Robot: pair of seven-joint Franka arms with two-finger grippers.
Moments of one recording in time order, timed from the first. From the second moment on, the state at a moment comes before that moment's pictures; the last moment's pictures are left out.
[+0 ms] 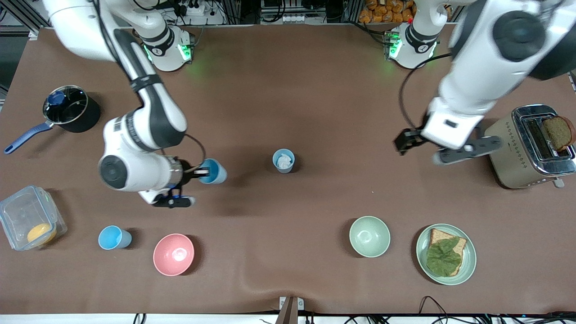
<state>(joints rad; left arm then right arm) -0.08 0.18 -0.29 -1.50 0.10 1.70 -0.58 0.25 0.53 0.11 -1.56 0.26 1.88 0.31</state>
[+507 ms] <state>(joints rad) 0.06 0.10 -0.29 -1.47 0.09 1.58 -0.36 0.44 0.57 0.11 -1.56 0.26 2.03 0.63</state>
